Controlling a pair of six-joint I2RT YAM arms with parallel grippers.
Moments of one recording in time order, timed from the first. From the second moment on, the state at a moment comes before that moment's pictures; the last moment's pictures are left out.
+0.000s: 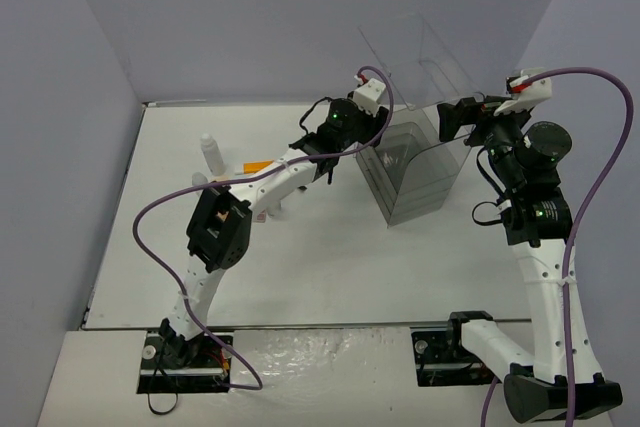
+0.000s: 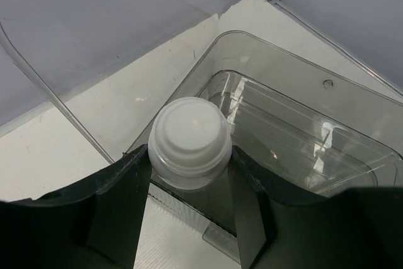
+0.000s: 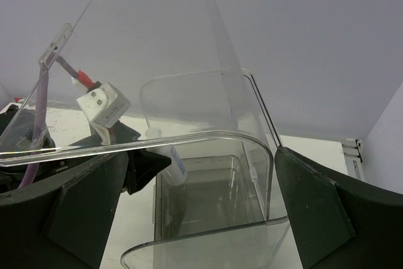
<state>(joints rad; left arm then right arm) -0.74 2.17 1.92 0.07 0.00 -0.06 0.04 0.96 1.21 -0.16 -0.18 0.08</state>
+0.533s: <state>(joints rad) -0.74 2.17 1.96 0.08 0.00 -0.08 0.05 0.96 1.21 -0.16 -0.18 0.08</state>
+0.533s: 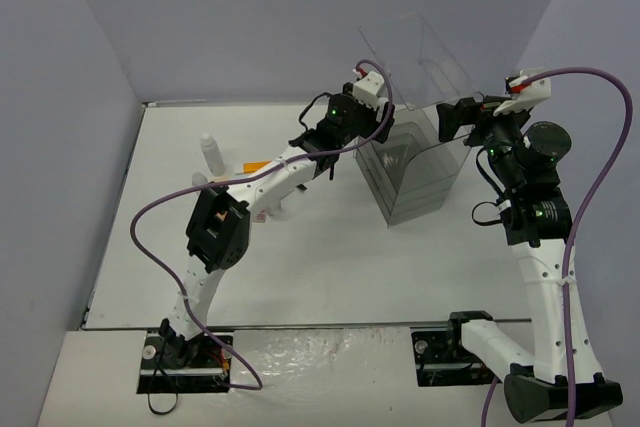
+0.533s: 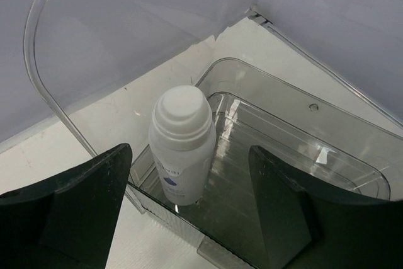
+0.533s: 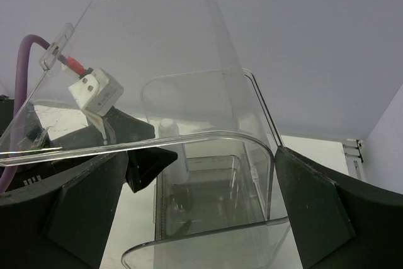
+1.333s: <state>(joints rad) -0.66 1.48 1.25 0.03 -0.19 -0.13 0.05 0.96 1.21 -0.16 -0.18 0.08</state>
